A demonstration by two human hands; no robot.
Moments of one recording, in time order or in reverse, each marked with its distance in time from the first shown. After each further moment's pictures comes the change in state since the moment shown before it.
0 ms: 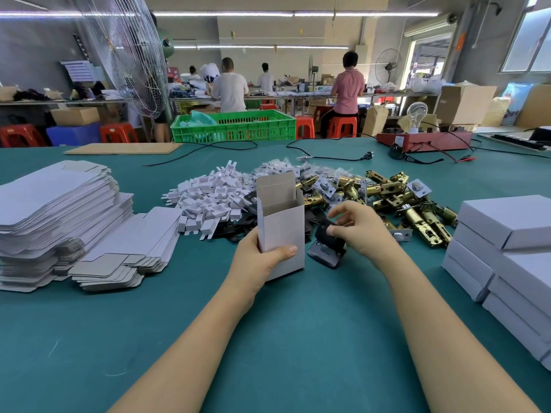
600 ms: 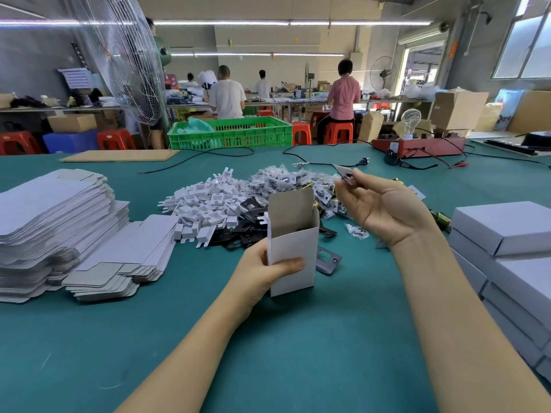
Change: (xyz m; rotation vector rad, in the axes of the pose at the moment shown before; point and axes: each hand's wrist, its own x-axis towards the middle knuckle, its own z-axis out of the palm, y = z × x) left_hand -0.005 0.006 0.002 -0.017 -0.217 0.043; right_hand -0.012 -0.062 -0.046 1.416 -0.217 0.203
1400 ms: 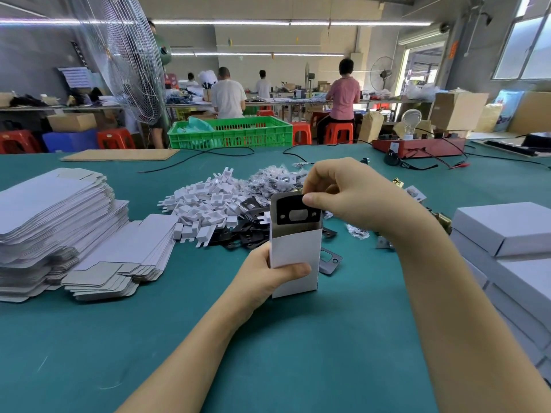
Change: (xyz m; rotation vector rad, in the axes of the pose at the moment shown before) left_hand 0.000 -0.003 0.003 0.015 -0.052 -0.041; right_hand -0.014 0.006 0.050 -1.764 -0.125 -0.356
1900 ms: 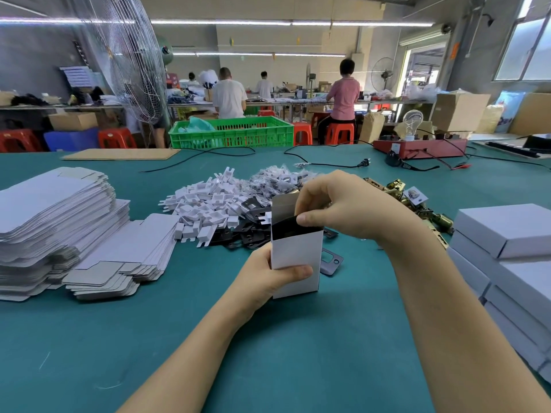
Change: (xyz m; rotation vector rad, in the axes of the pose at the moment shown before) left_hand 0.000 -0.001 0.000 0.001 -0.022 0.018; right_hand 0.001 0.000 0.008 0.016 -0.155 0.012
